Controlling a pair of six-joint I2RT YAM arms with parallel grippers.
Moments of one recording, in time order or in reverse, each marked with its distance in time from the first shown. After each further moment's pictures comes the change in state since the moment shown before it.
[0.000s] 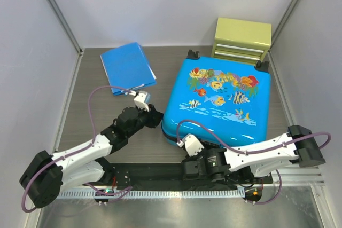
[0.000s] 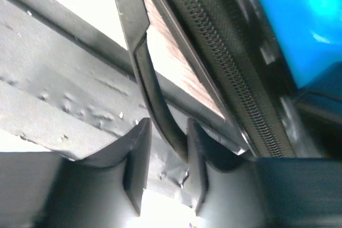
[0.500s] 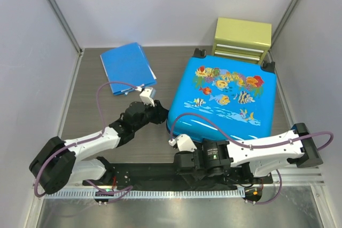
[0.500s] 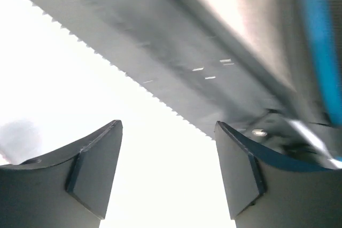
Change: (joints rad) left arm 0.002 0.171 0.057 0.092 0.053 -0.087; right arm -0.017 0.029 0.239 -0.135 -0.245 -0.010
